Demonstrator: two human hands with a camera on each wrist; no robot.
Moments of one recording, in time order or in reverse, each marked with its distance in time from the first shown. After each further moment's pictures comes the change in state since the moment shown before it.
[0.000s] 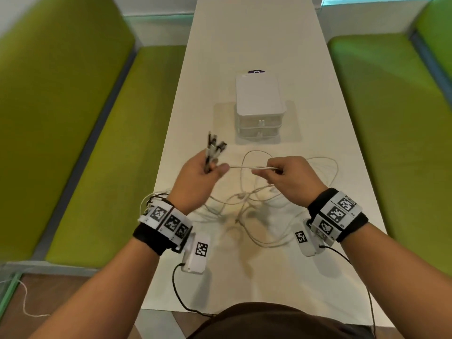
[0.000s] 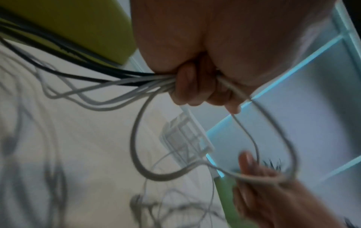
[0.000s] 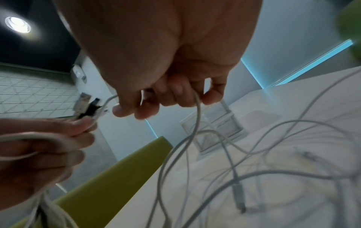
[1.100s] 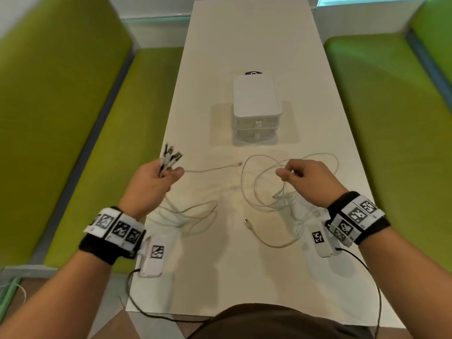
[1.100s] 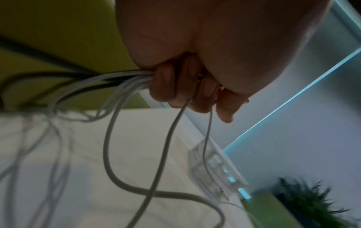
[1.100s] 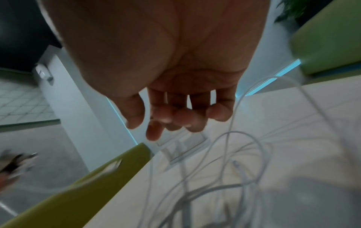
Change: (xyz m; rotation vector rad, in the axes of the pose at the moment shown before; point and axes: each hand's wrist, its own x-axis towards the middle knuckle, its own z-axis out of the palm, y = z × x) left_hand -0.011 -0.013 -0.072 0.229 0.090 -0.195; right_hand -0.007 0.039 -0.028 -0.097 0.000 0.112
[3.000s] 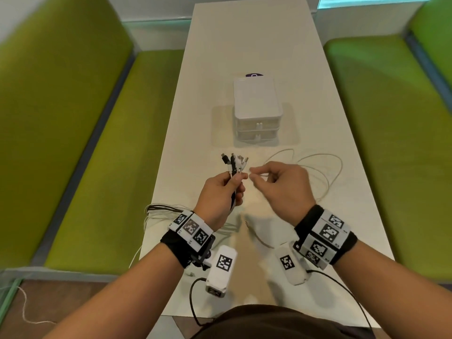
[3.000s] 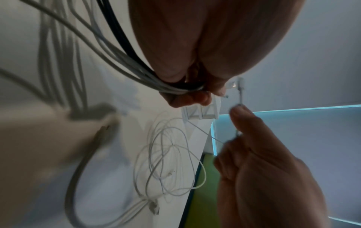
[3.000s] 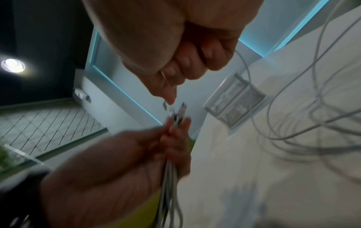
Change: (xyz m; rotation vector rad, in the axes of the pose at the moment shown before) left_hand -0.012 0.032 0.124 -0.786 -0.197 -0.217; right_hand -0.021 -0.063 0.047 0.289 0.282 -0.036
